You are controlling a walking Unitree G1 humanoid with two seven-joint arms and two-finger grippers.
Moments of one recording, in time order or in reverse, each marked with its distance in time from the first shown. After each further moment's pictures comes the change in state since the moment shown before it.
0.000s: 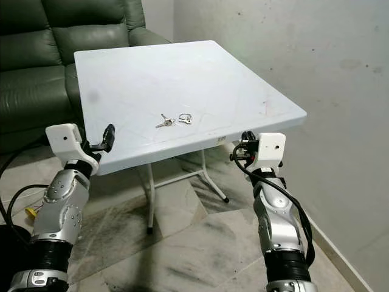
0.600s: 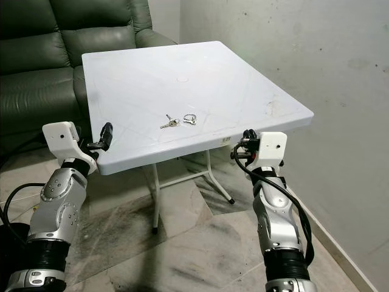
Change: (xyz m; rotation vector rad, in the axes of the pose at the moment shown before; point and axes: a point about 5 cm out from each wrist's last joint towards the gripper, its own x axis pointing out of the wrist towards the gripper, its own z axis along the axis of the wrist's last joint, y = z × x) left arm 0.000 0.002 0.003 0.009 0.003 -0.004; right arm 0.001 0.000 0.000 0.003 -0.015 -0.020
